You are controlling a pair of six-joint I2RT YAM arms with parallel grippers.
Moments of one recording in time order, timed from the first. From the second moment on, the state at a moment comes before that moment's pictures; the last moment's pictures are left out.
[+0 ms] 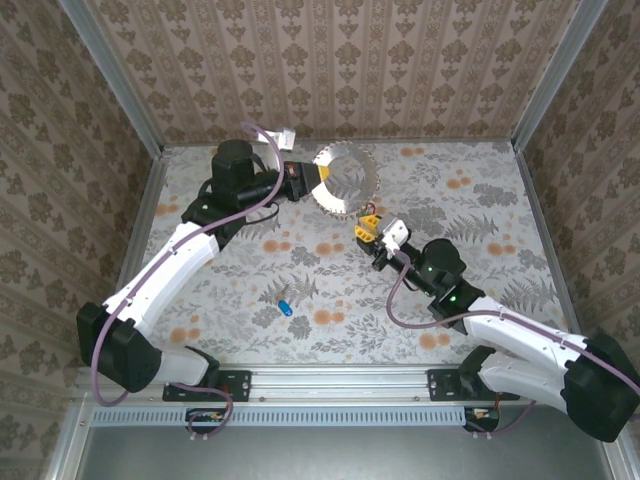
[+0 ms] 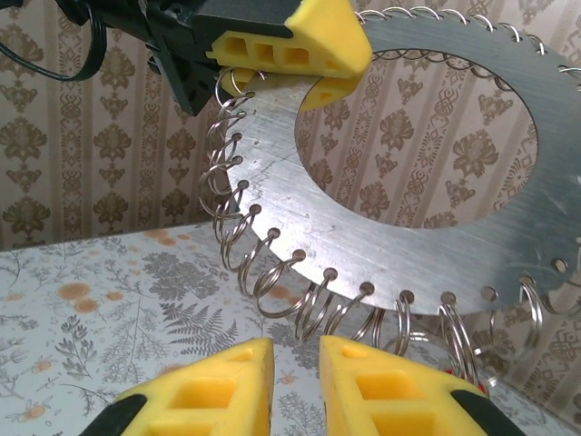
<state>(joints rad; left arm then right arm) -0.55 1.35 1.26 -0.10 0.58 -0.57 0.68 1.03 0.49 0.64 -0.06 -0.24</state>
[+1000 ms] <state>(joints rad) -0.56 1.35 1.26 -0.10 0.58 -0.57 0.68 1.07 0.50 0.64 0.00 -0.40</state>
